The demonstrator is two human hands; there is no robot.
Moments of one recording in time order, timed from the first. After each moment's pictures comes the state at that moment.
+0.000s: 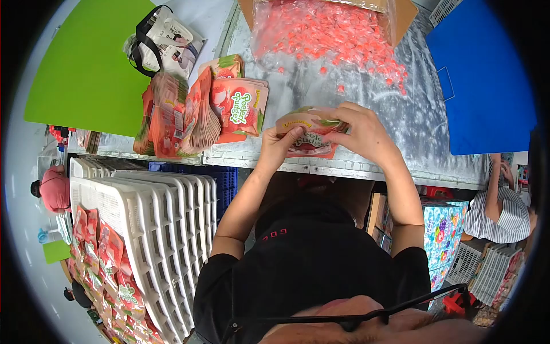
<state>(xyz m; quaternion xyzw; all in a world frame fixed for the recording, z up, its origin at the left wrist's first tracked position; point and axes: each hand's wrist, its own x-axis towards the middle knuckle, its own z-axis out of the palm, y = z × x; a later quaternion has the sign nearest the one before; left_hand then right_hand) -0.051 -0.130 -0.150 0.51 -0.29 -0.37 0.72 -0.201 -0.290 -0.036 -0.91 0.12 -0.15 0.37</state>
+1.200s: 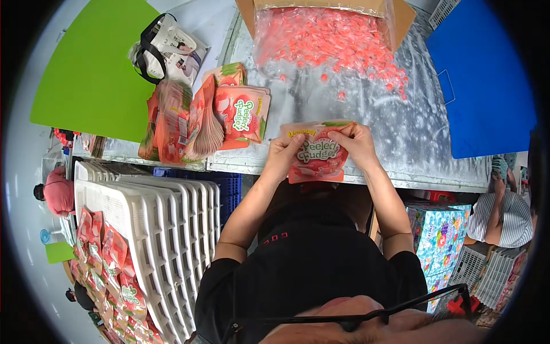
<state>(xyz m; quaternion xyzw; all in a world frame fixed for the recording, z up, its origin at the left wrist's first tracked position) -0.063 -0.129 -0.156 0.51 -0.20 -0.45 0.71 -0.204 -0.289 -0.132 -0.61 0.20 -0.21 0.74</state>
